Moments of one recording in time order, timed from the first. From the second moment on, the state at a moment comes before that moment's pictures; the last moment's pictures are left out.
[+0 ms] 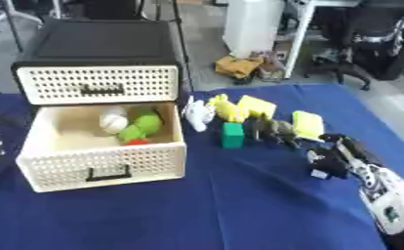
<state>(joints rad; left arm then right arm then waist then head) -0.19 0.35 -0.08 -1.92 -0.16 0.14 -0.04 -0.39 -0.50 0.01 -1.16 0.69 0.08 0.17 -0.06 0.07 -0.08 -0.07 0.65</state>
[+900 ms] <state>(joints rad) -0.19 0.35 -0.08 -1.92 -0.16 0.14 -0.05 -0.40 -0.49 0.01 -1.18 0.78 0.09 0.10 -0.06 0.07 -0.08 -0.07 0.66</state>
